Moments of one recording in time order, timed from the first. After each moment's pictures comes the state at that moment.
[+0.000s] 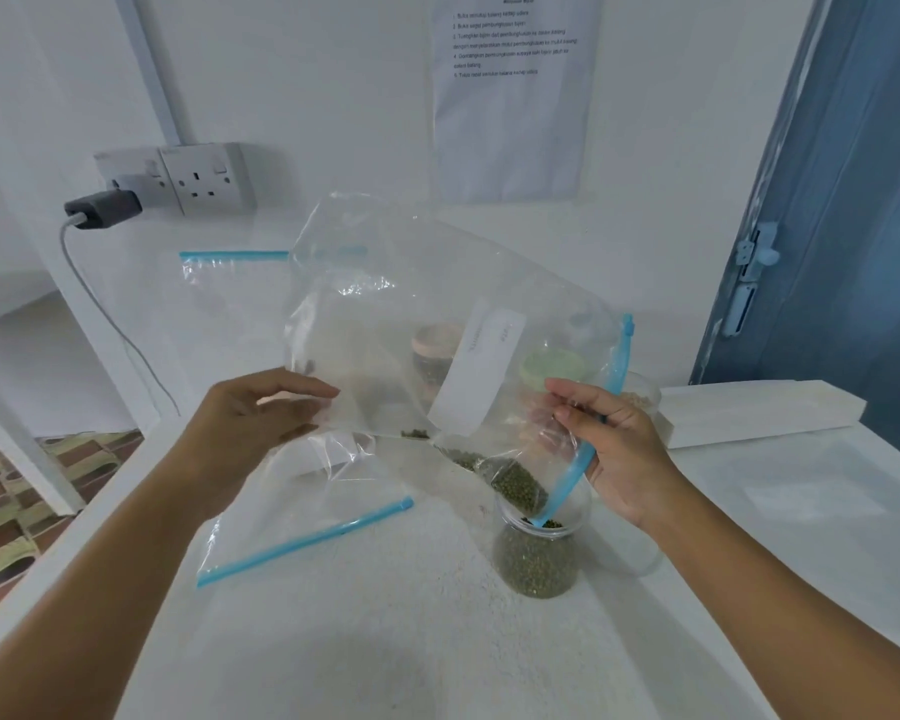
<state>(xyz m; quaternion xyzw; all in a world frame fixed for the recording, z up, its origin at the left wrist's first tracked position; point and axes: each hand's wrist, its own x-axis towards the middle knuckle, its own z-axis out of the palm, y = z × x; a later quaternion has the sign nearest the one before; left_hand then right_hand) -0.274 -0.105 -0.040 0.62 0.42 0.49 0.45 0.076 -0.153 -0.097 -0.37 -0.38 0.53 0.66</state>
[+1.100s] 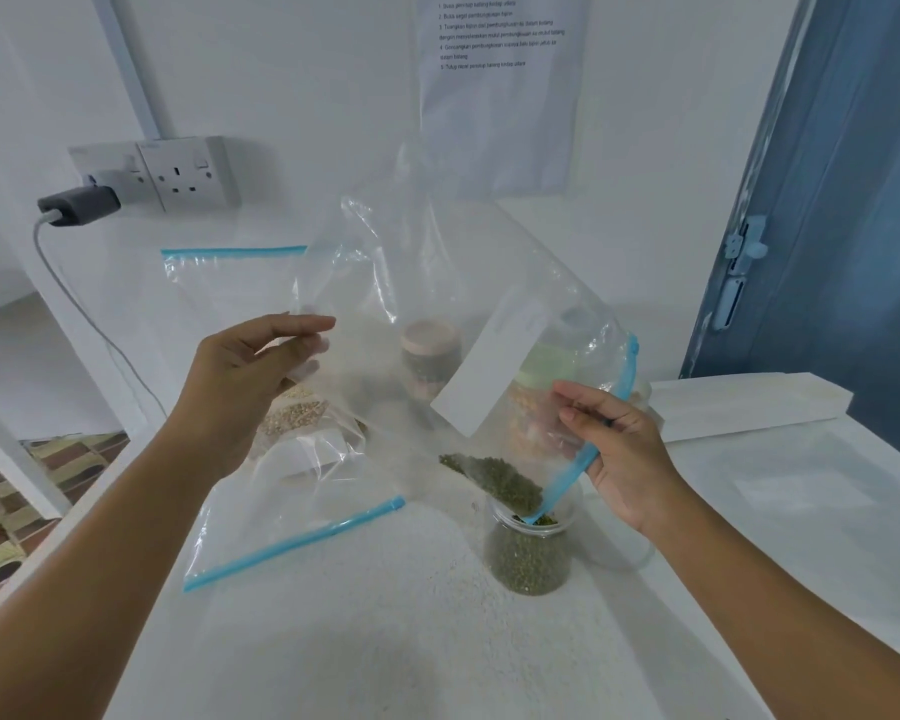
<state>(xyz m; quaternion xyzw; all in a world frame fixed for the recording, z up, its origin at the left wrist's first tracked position) -0.250 -0.097 -0.010 0.61 0.40 0.55 0.40 0.087 -0.154 -0.107 -0.38 -0.34 0.52 0.69</state>
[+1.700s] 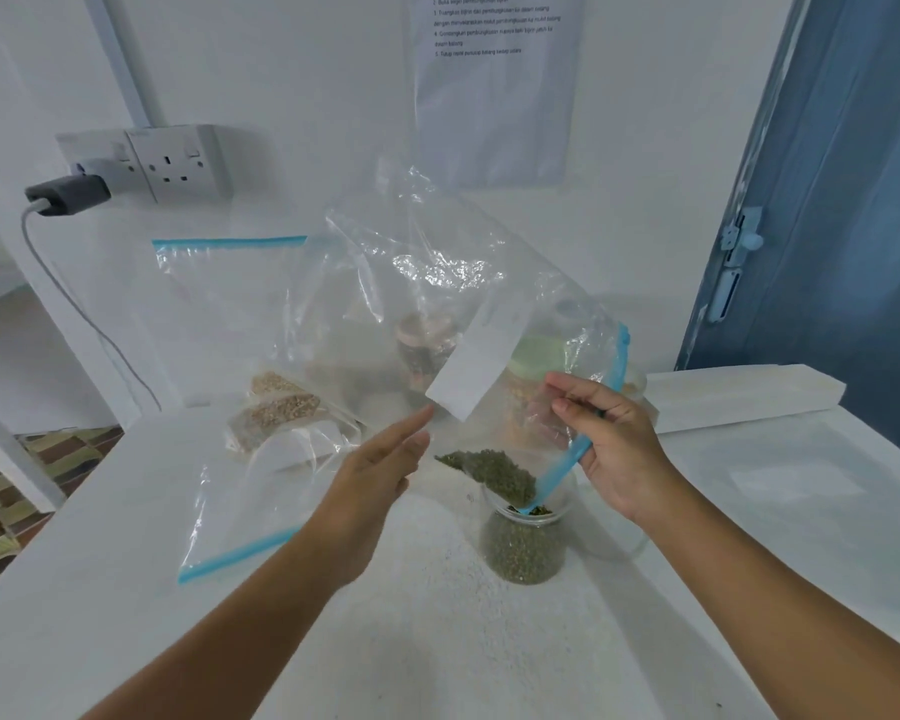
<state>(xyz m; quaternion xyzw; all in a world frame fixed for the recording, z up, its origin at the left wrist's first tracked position) -0.170 -0.151 -0.091 0.53 0.45 0.39 0.60 0.087 -0.152 -0.110 -0.39 -0.36 0.50 0.68</state>
